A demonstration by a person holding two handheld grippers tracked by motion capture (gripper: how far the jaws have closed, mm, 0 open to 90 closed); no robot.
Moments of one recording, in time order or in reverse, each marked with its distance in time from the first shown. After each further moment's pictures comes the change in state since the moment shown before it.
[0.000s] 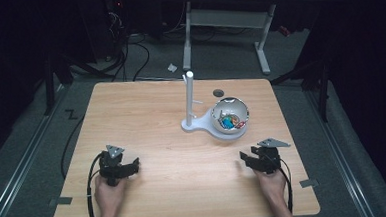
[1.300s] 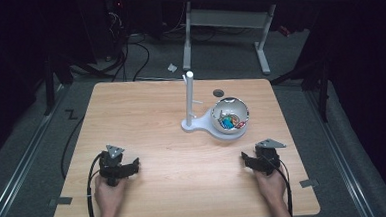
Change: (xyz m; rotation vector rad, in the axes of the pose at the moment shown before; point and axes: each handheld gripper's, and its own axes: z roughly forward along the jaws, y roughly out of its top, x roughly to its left) left arm 0.000 0.000 0.000 0.001 -0.001 0.001; right arm -0.004 -0.006 0.012 0.030 -0.120 -0.034
